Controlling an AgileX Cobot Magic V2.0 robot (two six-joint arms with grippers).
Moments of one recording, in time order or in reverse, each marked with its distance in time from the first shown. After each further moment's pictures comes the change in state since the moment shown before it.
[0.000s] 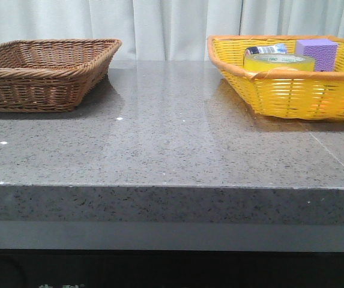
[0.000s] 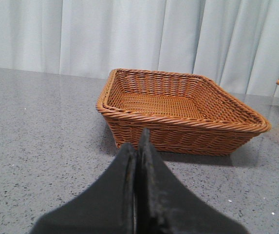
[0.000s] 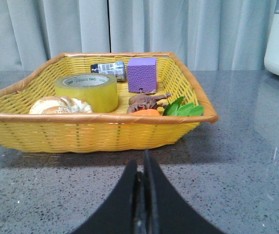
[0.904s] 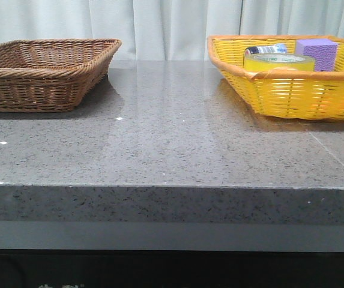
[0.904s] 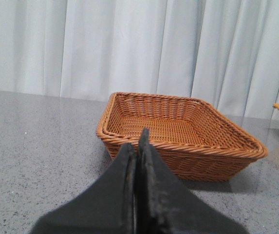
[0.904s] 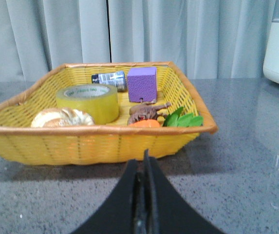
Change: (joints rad) left arm 0.000 0.000 0.000 -0.002 -0.088 0.000; right arm 0.000 0.000 -0.012 0.019 -0.026 0.000
